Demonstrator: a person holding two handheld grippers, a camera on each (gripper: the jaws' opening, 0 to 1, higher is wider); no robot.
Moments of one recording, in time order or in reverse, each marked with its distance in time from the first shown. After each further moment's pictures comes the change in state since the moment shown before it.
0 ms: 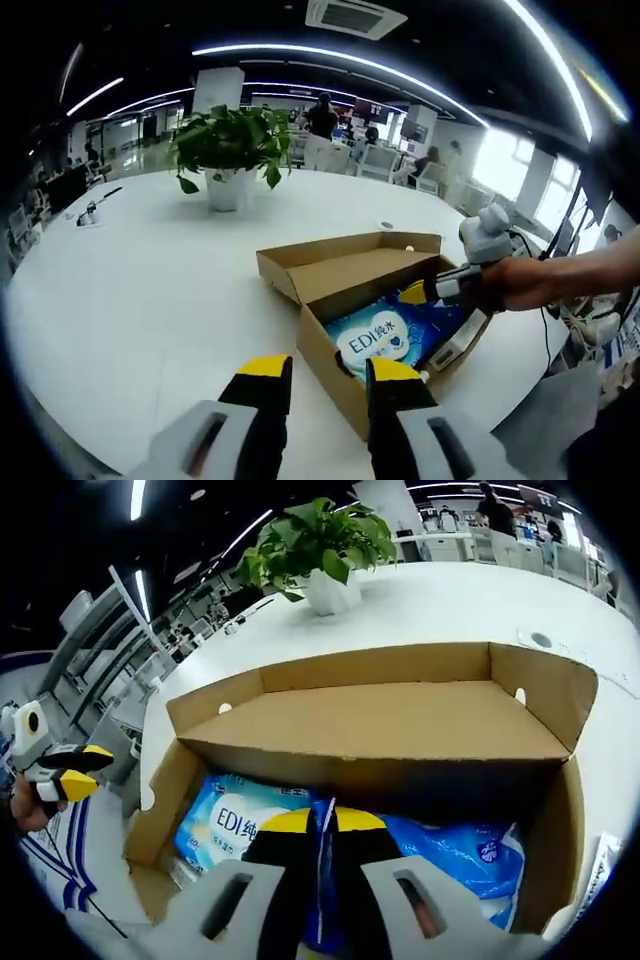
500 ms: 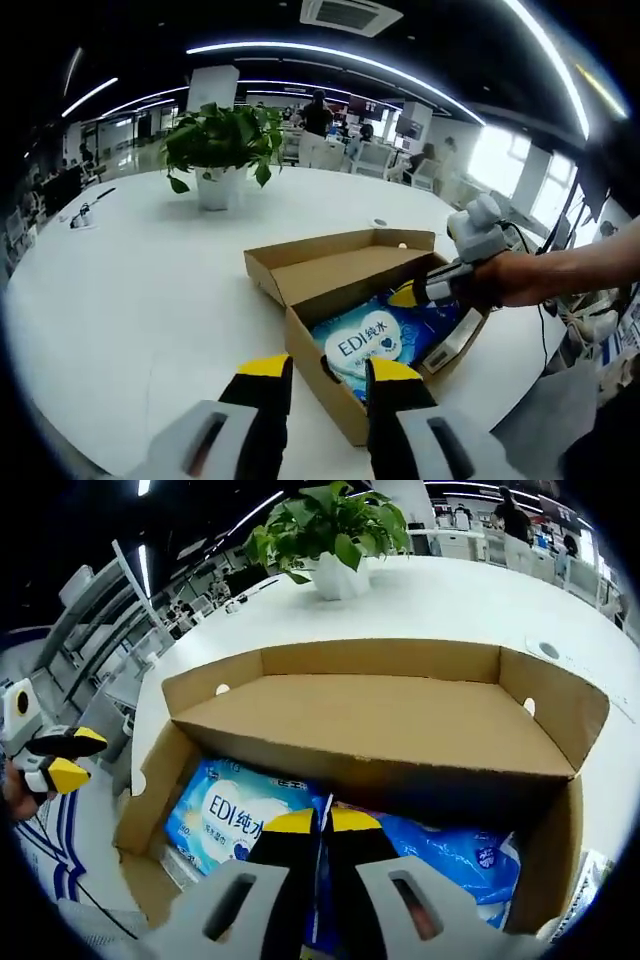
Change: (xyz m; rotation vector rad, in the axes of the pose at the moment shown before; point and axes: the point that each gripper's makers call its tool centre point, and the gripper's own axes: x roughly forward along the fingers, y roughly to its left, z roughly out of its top) left arm 0.008 -0.012 0.003 0.013 0.007 -0.018; right arm 0.032 -0.036 0.007 -0.043 0.059 -0.035
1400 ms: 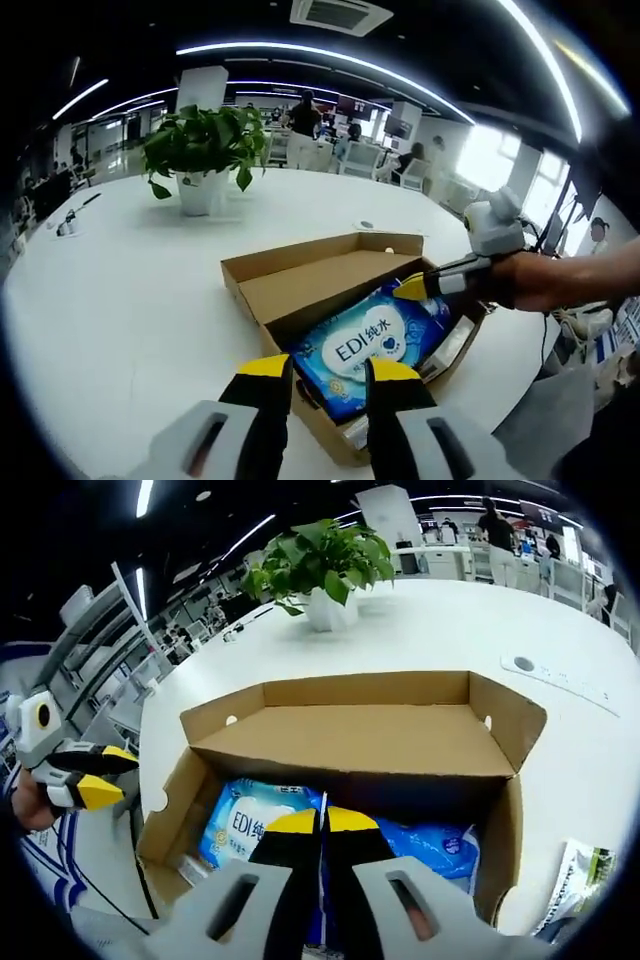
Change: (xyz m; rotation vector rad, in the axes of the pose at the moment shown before) left arm 0.022 -0.020 0.011 0.016 0.002 -0.053; right arm -0.040 -0.002 0.014 0.025 -0.114 -0.025
